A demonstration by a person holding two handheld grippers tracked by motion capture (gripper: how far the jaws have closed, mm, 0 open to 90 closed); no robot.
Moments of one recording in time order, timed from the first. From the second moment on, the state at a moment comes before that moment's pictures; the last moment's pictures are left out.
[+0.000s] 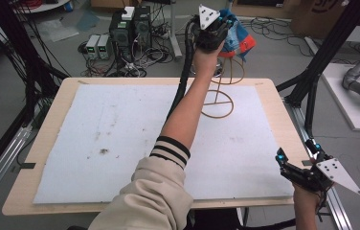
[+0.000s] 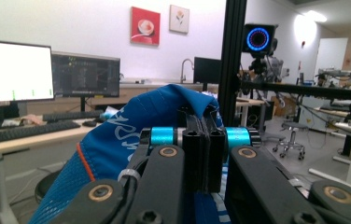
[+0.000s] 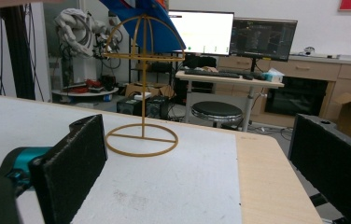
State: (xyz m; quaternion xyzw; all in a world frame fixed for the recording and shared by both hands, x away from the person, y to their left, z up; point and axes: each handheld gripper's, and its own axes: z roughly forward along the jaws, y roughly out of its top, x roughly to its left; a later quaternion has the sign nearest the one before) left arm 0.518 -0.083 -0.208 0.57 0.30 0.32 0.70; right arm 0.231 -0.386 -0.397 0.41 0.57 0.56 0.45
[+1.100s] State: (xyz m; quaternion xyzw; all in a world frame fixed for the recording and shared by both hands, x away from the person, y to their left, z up) left arm 0.522 -0.078 -0.283 0.59 0.33 0.29 0.67; right arm 0.231 -0.378 -0.395 0.40 0.57 0.56 0.45
